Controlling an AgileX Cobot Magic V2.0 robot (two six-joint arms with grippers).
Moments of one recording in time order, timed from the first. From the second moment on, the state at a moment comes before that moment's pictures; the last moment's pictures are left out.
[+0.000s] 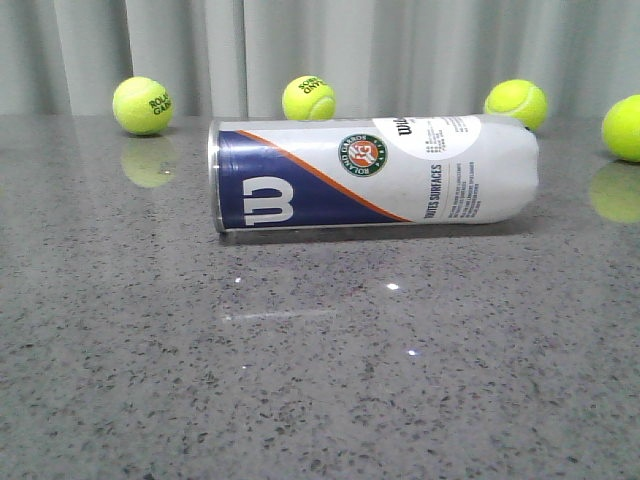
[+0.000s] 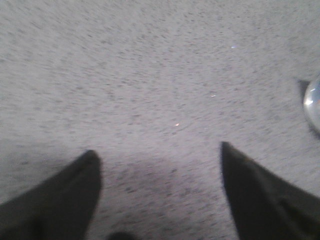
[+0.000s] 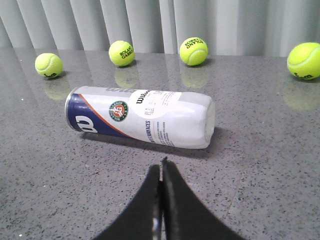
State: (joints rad) left arm -0.03 0.70 -0.55 -0.31 0.66 0.01; right arm 0.44 0.10 -0.18 0.32 0.26 -0.14
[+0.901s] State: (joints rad) left arm -0.28 1.56 -0.85 -1.57 0.89 0.84; right arm 0.44 0.10 -0.18 0.32 0.26 -0.14
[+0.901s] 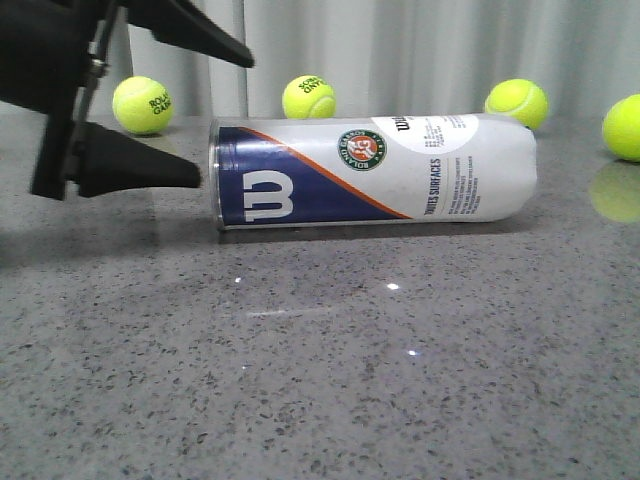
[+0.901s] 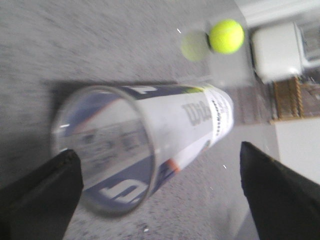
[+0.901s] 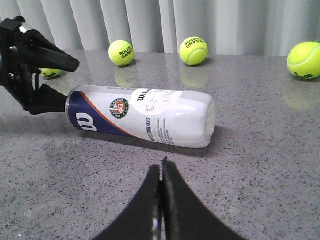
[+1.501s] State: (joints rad) left arm -0.38 1.79 -1.06 -1.66 1.10 0.84; right arm 0.44 0.10 -0.18 0.32 0.26 -0.14
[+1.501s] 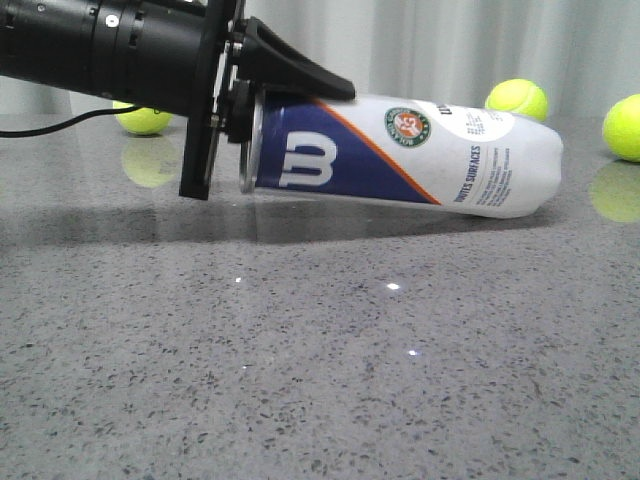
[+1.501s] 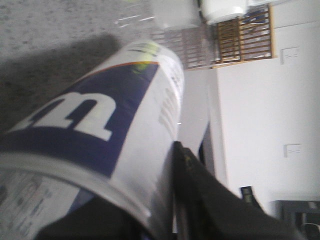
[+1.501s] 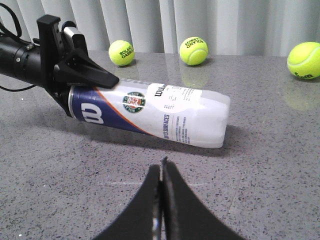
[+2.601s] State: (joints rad) left arm -0.32 1.37 -1.46 -0.67 1.15 0.62; right arm 0.44 0.10 -0.18 0.32 0.26 -0.14
